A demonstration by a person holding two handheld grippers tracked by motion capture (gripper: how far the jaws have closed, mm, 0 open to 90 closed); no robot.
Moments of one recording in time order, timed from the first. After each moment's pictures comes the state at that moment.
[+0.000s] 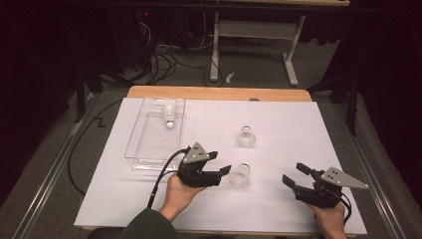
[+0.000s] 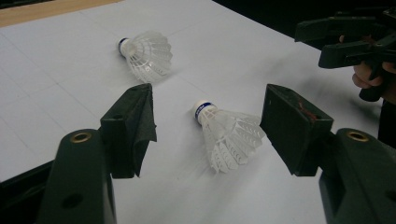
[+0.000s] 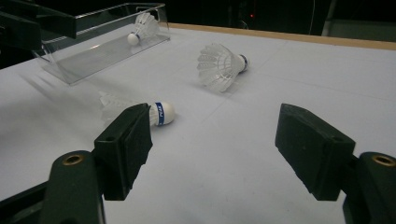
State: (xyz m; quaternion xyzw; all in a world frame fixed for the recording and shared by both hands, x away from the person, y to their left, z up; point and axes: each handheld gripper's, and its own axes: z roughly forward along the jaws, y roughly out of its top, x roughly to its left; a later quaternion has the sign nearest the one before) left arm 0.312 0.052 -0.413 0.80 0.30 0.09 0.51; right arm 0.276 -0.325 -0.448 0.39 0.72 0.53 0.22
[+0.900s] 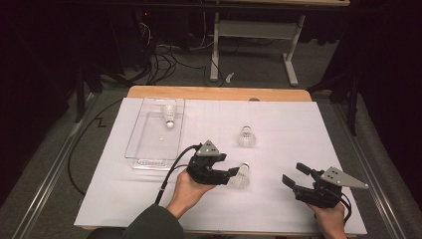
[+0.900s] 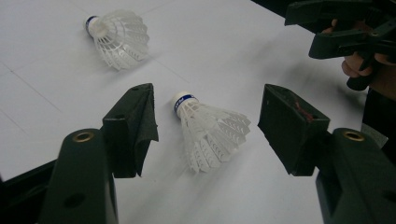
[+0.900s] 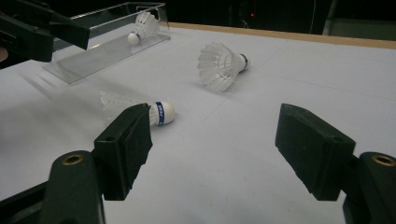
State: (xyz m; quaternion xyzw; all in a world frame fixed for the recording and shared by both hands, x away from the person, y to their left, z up) left arm 0.323 0.030 -0.406 0.83 0.30 0.04 0.46; right arm 0.276 -0.325 -0.448 0.39 0.72 0.53 0.22
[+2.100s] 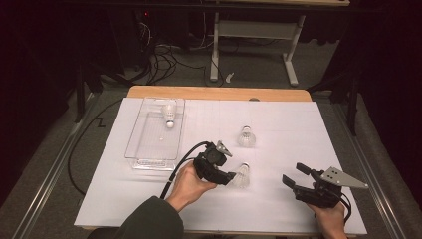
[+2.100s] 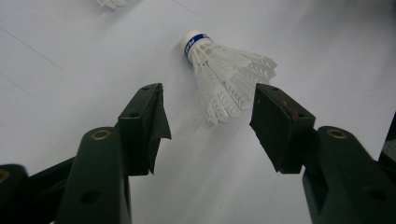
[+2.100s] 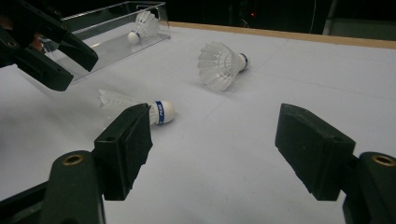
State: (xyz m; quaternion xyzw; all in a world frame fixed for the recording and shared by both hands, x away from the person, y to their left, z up) left arm 0.336 0.010 -0.401 0.91 0.28 0.03 0.30; right arm 0.276 -0.325 -0.449 0.38 0.72 0.53 0.22
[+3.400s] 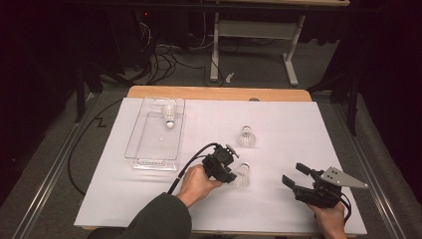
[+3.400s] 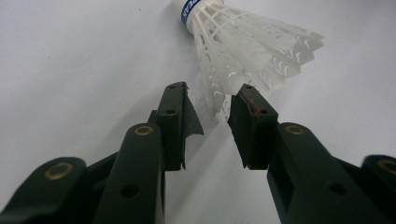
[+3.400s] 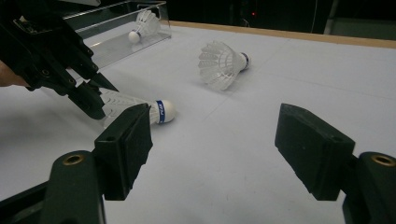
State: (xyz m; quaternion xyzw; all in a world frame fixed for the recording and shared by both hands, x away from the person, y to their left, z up) left arm 0.360 -0.012 -0.432 0.92 0.30 -0.02 0.24; right arm 0.276 -0.325 -0.449 0.38 0.72 0.53 0.22
